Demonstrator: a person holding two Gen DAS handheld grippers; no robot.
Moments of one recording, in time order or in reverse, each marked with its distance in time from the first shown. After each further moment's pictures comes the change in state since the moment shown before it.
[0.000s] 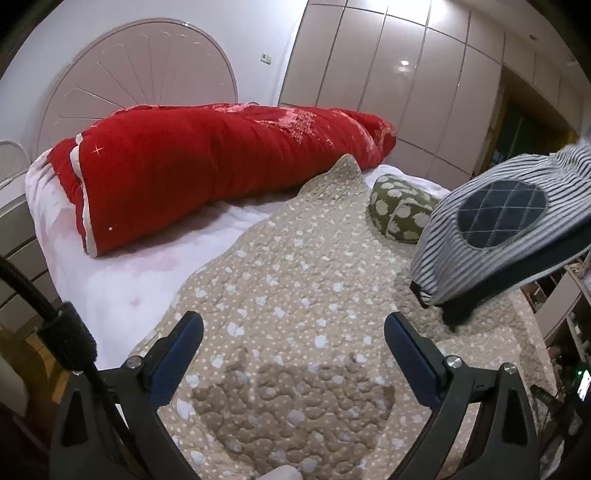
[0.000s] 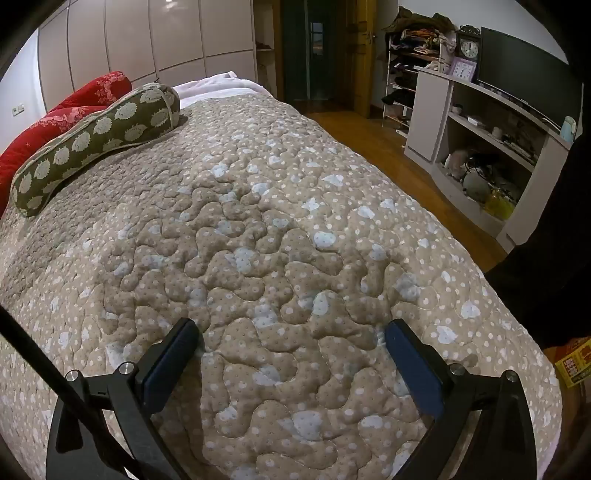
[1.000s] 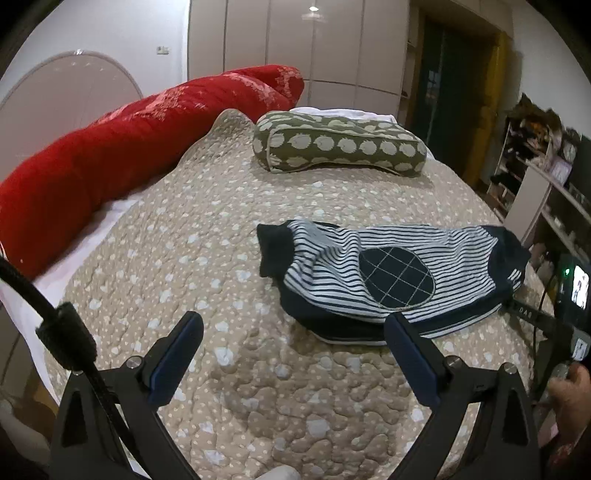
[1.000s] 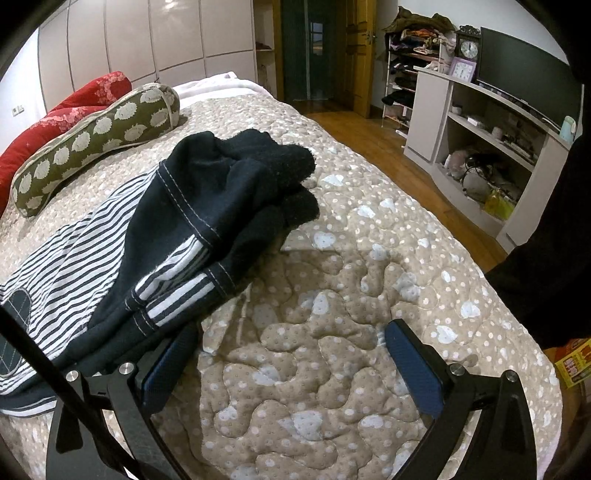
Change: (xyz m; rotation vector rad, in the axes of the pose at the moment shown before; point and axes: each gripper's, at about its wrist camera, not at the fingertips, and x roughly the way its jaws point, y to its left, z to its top) left arm 0.011 -0.163 -0.061 0.332 0.157 -0.111; right arm -0.002 -0.005 -0.004 0.003 0.000 0.004
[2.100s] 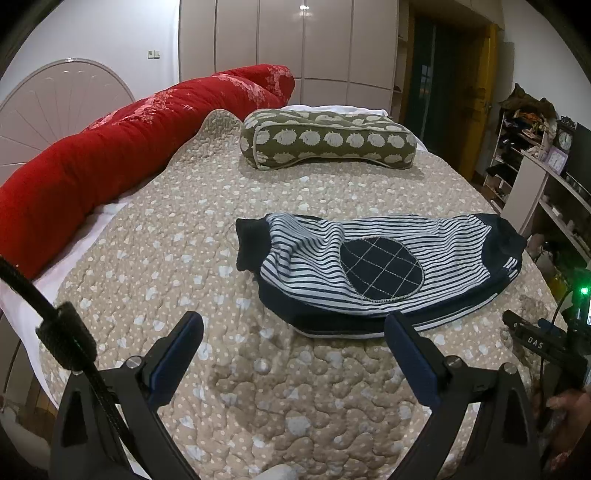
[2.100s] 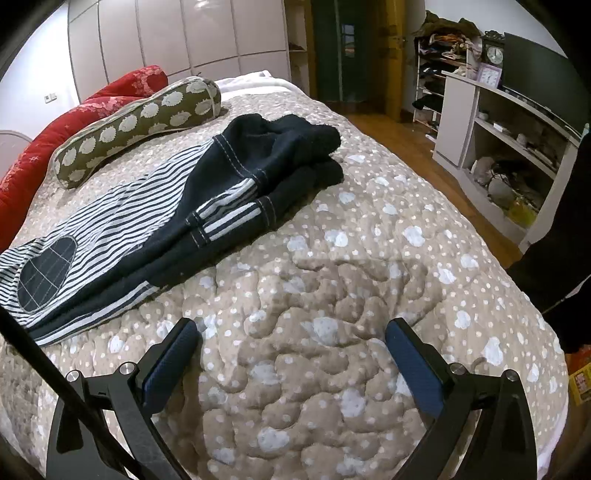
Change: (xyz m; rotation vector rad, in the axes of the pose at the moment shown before) left arm 0.003 -0.017 -0.005 0.026 0.007 -0.005; right arm -0.034 -0.003 -0.034 -0.068 0.028 0.116
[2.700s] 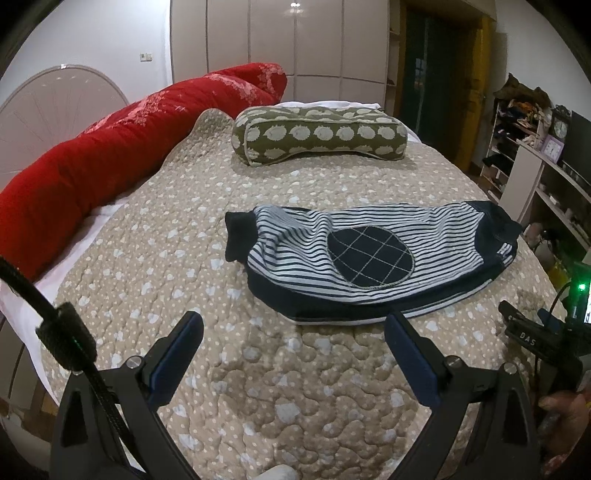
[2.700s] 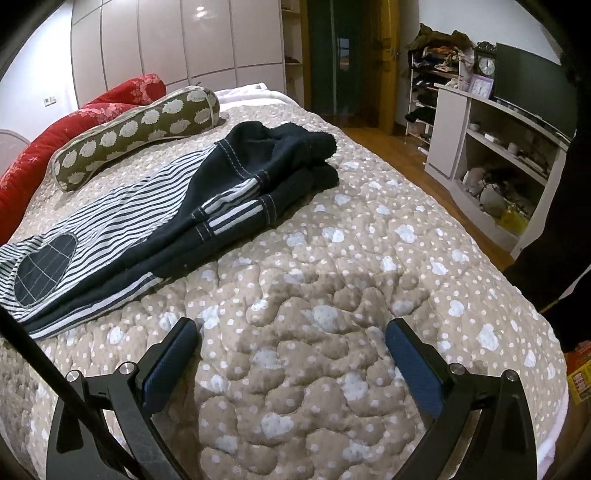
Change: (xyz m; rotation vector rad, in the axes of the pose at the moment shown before) left arm -0.006 -0.014 -0.008 0.038 0.010 0.003; right arm -0.008 0.002 -0.015 -0.008 -0.085 -0.031
